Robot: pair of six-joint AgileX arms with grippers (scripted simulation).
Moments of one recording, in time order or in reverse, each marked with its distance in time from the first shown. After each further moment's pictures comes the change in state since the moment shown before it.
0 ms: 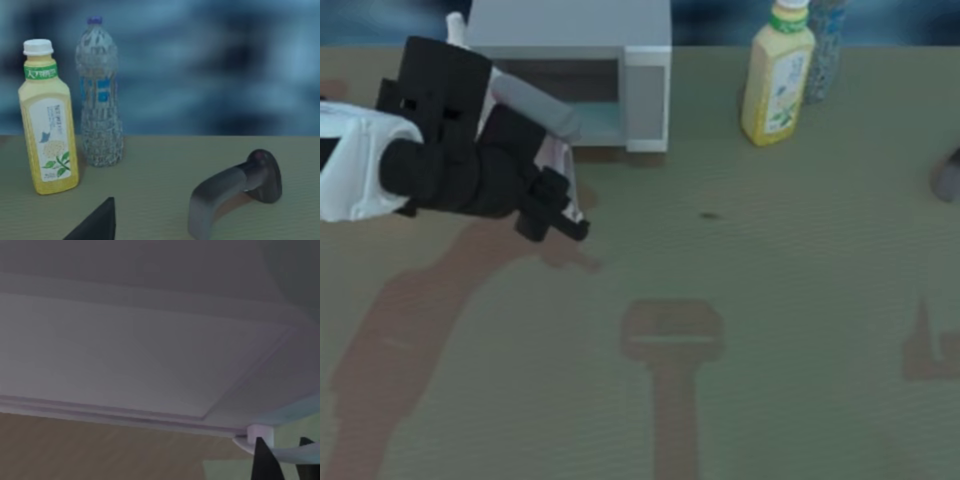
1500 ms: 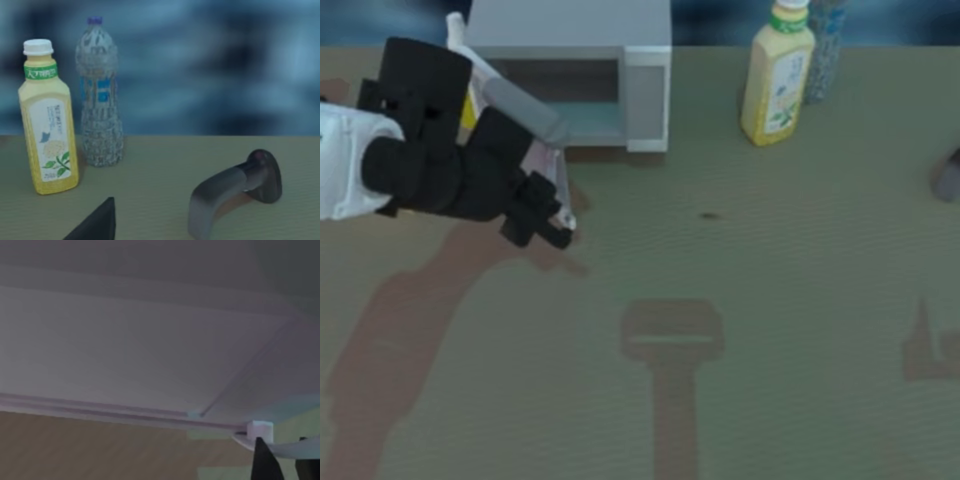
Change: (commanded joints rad) left arm 0.037 -0.014 -0.012 -0.025 0.062 0.082; right arm 0.000 0.000 0.000 0.000 0.000 0.000
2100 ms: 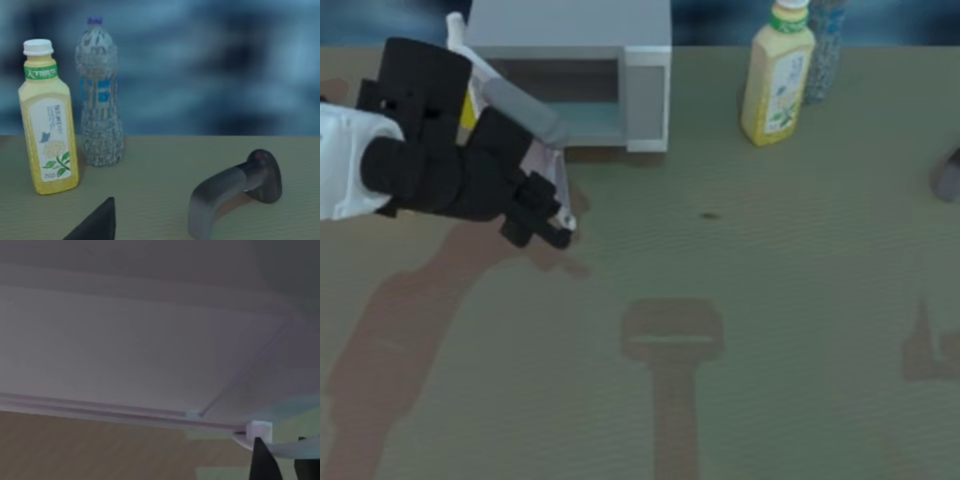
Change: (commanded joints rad) left arm -0.005 0.000 -0.003 -0.002 0.008 -0.002; right arm 0.000 0.000 0.000 0.000 0.000 0.000
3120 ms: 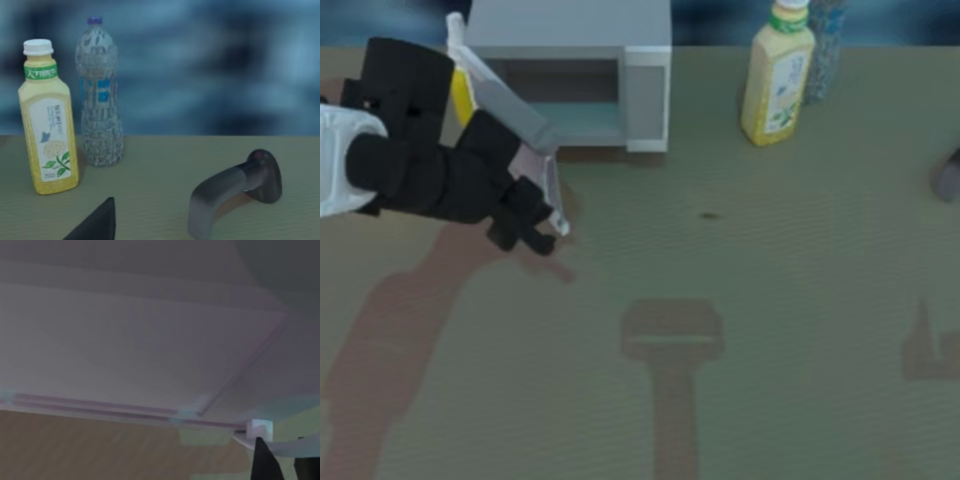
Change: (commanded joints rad) left arm 0.041 -0.009 -0.001 -0.029 0.049 0.084; right arm 0.000 0.000 0.000 0.000 0.000 0.000
